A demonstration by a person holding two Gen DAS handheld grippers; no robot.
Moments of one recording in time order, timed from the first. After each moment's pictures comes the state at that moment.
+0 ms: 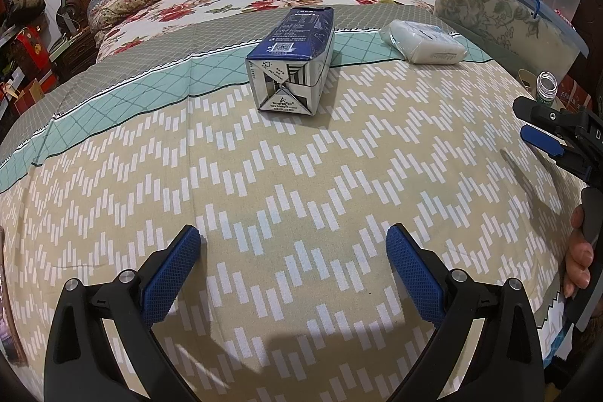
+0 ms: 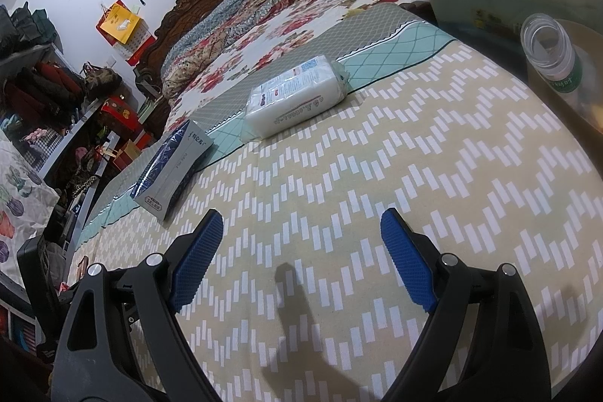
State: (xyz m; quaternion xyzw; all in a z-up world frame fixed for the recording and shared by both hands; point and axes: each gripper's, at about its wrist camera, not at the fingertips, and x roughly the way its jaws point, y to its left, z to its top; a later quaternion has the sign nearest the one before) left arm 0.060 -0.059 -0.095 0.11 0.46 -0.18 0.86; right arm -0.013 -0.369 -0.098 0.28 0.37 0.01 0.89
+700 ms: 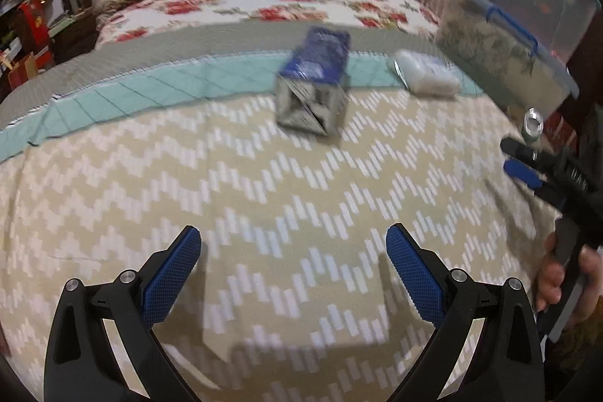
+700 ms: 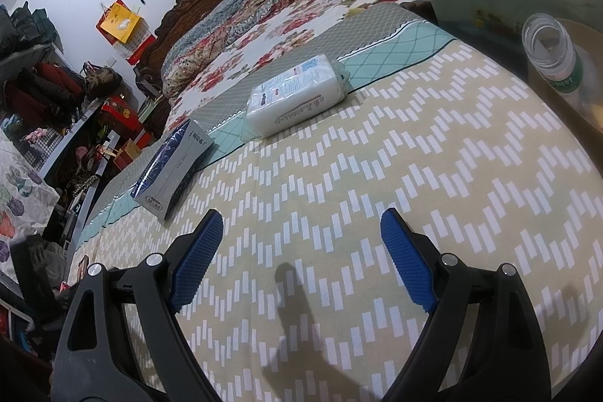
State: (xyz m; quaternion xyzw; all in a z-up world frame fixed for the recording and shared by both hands) left arm 0.069 -0.026 -0.078 0.04 0.45 -0.19 0.87; right arm -0.010 -0.366 -0.098 0.27 0.37 0.01 0.89
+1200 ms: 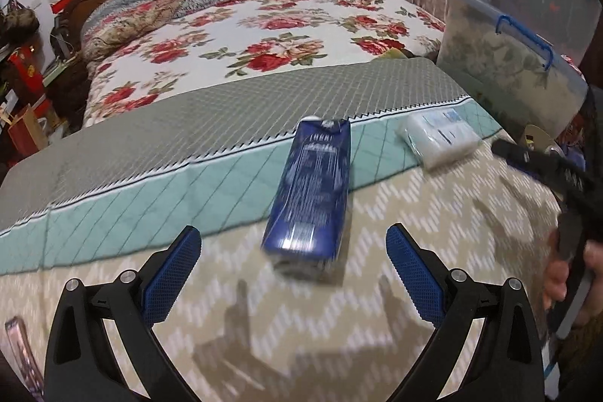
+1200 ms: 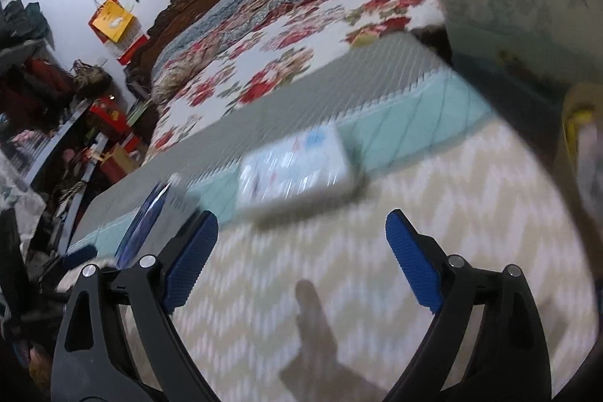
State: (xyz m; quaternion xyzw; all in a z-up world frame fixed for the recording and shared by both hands) left arm 0.156 -0.089 -0.041 0.10 0.43 -0.19 0.87; right arm 0.102 -0.378 -0.074 0.25 0.37 -0.01 0.89
